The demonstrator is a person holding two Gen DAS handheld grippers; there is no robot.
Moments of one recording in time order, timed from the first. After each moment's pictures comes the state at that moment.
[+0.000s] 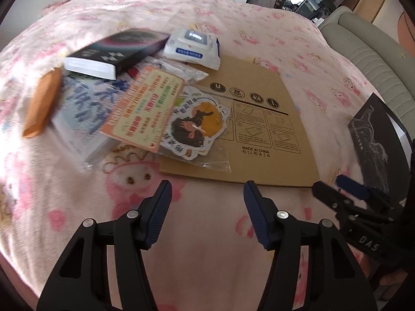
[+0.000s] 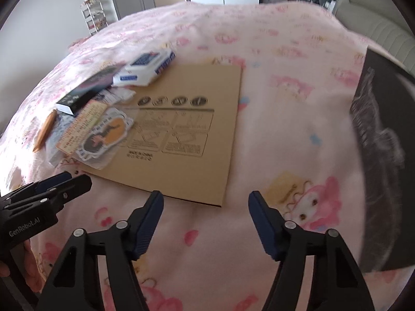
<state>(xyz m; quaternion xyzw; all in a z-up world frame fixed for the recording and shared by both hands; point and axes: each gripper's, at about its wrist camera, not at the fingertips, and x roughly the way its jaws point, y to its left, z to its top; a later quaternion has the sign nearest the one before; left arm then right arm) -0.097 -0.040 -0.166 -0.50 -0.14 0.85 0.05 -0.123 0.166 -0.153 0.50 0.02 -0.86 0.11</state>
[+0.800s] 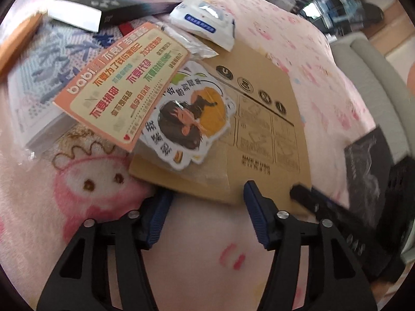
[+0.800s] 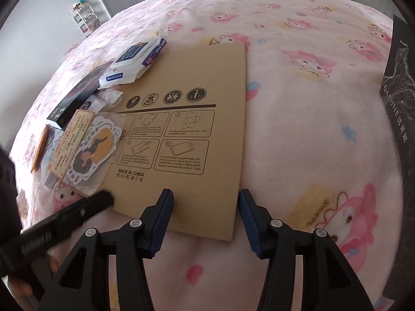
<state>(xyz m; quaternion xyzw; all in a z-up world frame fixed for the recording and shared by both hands) -0.132 -0.048 -0.202 -0.52 -0.27 0.81 0.06 -0.163 0.170 -0.179 0.53 -0.04 -0.84 0.12</state>
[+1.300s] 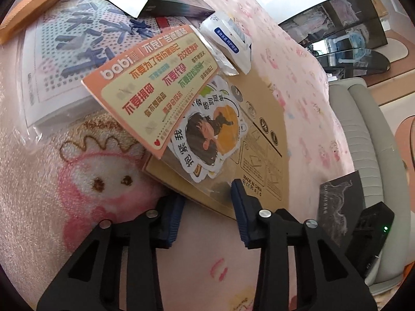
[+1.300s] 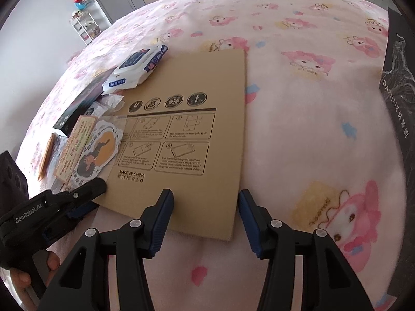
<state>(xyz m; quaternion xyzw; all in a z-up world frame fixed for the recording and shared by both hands) -0.127 -0.075 -0.207 -0.49 -0.38 0.78 0.05 -0.158 0.177 -0.180 0.53 -0.07 -0.84 0.12</state>
